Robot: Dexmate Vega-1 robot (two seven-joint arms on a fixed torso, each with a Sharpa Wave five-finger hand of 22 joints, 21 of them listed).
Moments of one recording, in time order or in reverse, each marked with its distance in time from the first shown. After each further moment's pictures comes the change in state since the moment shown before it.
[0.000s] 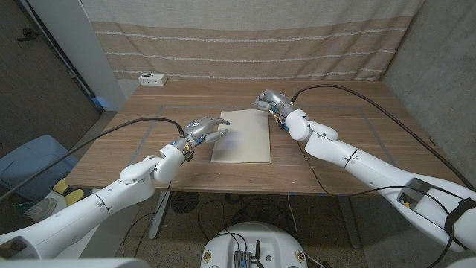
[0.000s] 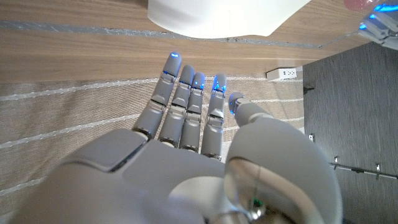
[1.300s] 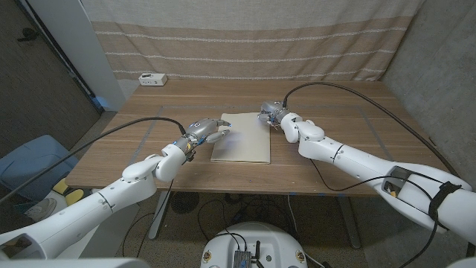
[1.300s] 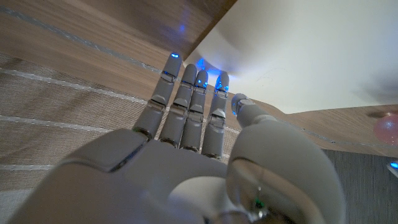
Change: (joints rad) left arm -0.016 -0.011 0.012 0.014 -0.019 0.001 -0.023; left_hand -0.024 0.011 0.001 0.008 -0.004 -0.002 0.002 -0.004 -0.005 0.000 0.000 -0.016 -0.023 -0.007 -0.004 -0.008 -0.005 0.000 0.000 -0.012 -0.005; right arm 0.111 0.072 -0.146 0.203 -0.269 -0.092 0.169; right_hand -0.037 -0.005 0.016 0.007 -0.023 0.025 -0.024 0.000 -0.003 0.032 -0.018 0.000 0.000 0.026 -0.029 0.013 -0.019 0.000 0.000 -0.016 0.000
